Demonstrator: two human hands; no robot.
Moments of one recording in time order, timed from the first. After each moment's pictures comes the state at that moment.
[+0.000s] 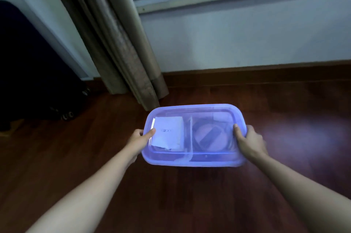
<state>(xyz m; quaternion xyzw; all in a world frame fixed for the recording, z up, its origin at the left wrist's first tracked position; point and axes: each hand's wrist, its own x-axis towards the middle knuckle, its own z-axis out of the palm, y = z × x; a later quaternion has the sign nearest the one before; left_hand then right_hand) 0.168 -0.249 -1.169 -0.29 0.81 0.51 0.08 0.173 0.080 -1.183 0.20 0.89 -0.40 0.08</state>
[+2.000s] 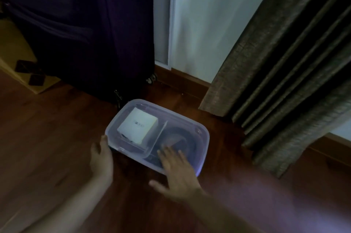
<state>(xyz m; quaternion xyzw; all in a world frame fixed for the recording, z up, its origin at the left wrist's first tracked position) 0.125 -0.682 -1.263 -0.53 0.61 0.56 -0.21 0.074 -0.466 -1.251 -0.41 0.91 -0.08 0.00</state>
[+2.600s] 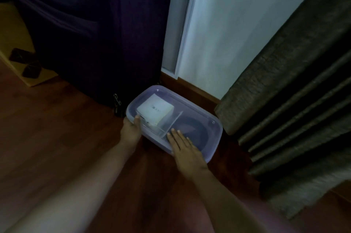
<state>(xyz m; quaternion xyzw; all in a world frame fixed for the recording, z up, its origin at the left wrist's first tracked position) -0.008 -0.701 -1.299 -0.39 0.63 0.65 -0.16 -0.041 -0.494 -1.255 -0.45 0.89 -0.05 -0.01</state>
